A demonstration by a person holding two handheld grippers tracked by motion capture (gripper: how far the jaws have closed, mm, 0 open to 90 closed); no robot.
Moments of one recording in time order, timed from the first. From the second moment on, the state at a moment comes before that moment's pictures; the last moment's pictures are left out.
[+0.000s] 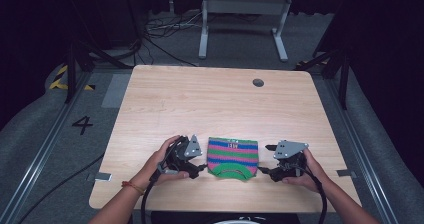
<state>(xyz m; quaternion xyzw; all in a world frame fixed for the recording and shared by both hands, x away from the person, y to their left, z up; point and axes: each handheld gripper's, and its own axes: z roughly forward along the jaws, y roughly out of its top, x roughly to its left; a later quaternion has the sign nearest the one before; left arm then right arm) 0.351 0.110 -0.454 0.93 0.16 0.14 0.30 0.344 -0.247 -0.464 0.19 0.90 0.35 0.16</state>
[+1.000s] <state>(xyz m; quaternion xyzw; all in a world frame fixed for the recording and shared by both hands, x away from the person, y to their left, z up) 0.330 0.198 -0.464 0.91 0.25 0.17 0.27 0.317 -0.357 -0.474 0.28 0.88 0.33 0.18</state>
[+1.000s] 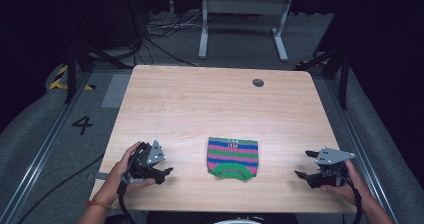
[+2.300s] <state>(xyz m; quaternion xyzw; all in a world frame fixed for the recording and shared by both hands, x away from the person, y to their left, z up) 0.310 0.285 -0.500 0.86 0.36 0.12 0.34 0.297 -0.419 -0.505 0.40 0.83 0.36 0.16</state>
